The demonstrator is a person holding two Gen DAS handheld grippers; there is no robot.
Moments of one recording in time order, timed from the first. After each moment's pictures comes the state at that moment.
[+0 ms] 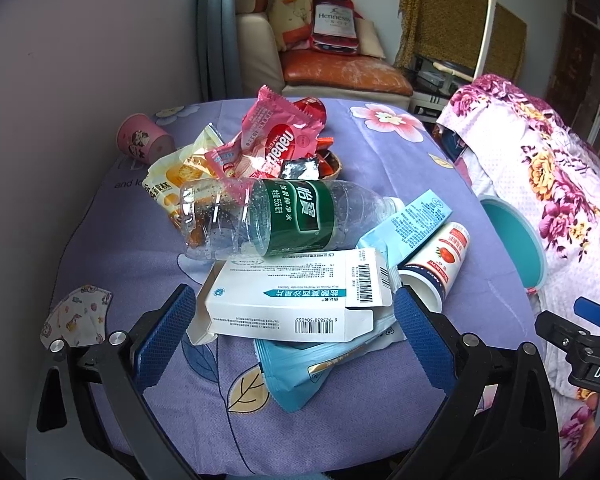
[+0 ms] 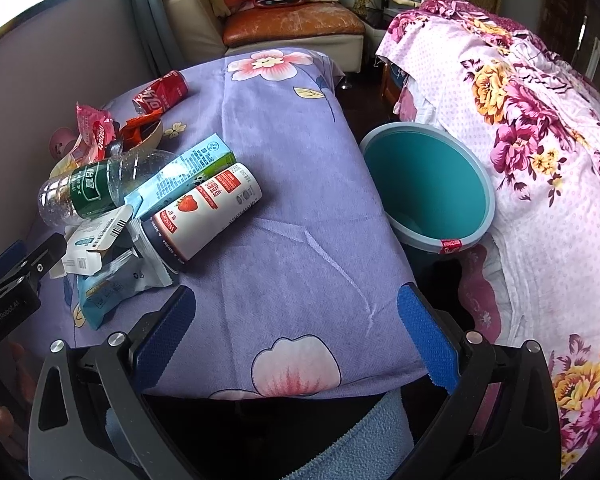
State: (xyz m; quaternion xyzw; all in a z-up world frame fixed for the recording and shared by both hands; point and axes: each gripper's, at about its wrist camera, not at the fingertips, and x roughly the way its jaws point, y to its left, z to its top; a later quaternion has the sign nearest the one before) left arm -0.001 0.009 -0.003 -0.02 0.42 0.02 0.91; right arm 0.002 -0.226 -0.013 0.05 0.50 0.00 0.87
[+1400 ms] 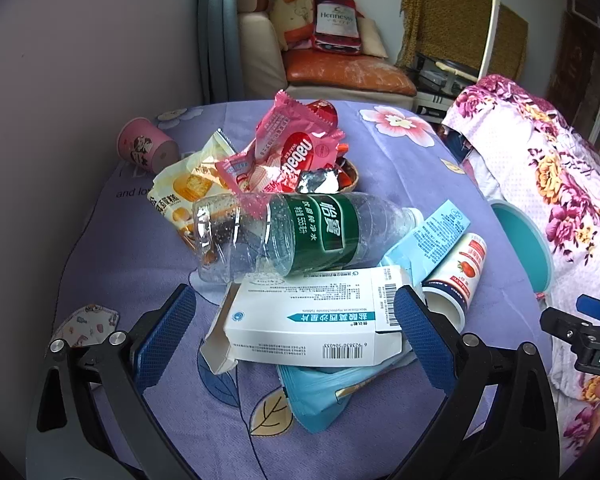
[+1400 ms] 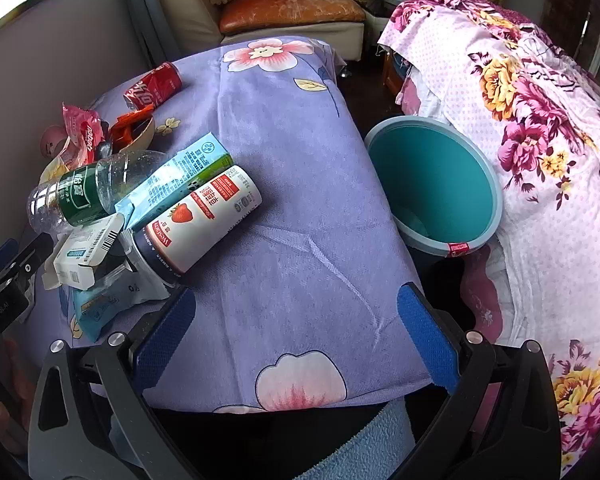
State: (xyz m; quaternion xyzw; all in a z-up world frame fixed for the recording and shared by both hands) left arm 0.017 0.028 -0.005 -0.02 0.42 0.01 0.91; right arm 0.028 -0.219 -0.017 0.04 0.52 0.00 0.85
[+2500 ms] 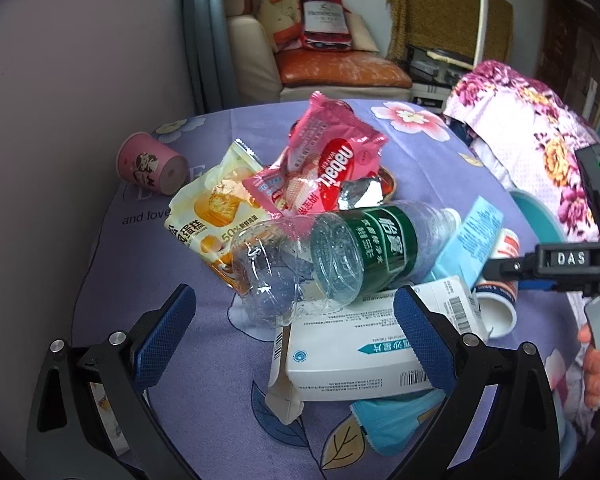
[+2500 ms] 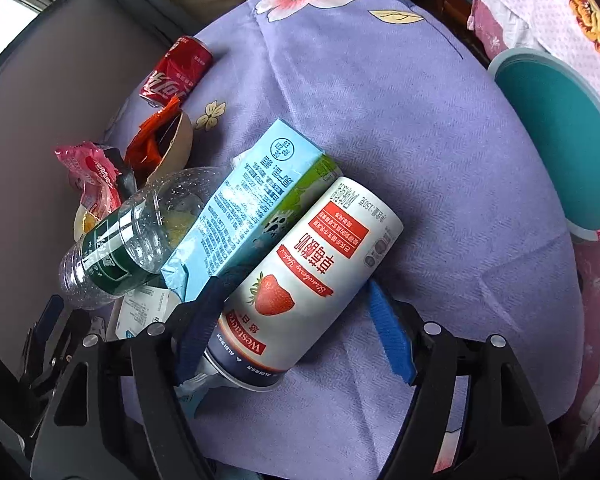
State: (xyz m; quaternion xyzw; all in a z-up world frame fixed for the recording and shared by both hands) left arm 0.044 0.068 -0.015 0.03 0.42 -0.02 0.91; right arm 0.121 -0.175 -0.073 0.20 0.58 0.09 0.78
